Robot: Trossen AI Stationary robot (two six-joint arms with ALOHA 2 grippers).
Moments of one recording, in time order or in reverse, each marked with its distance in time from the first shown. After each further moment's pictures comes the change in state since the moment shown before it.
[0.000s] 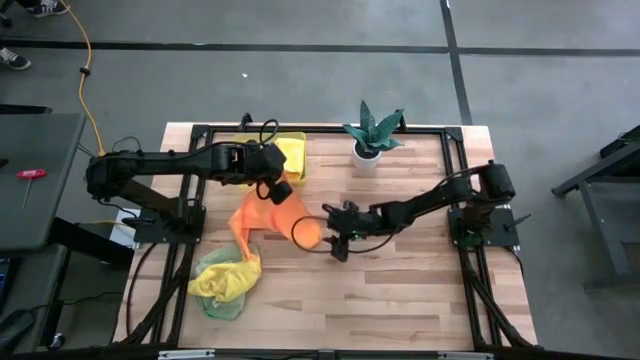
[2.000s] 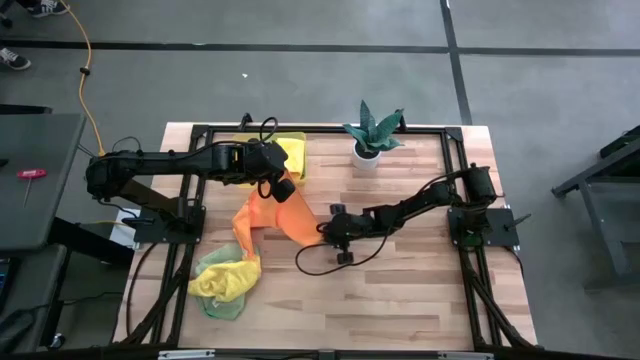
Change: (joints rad) left arm 0.003 0.000 0.000 0.050 -0.017 -0.001; right arm -0.018 0.129 0.000 0.103 -0.063 -0.484
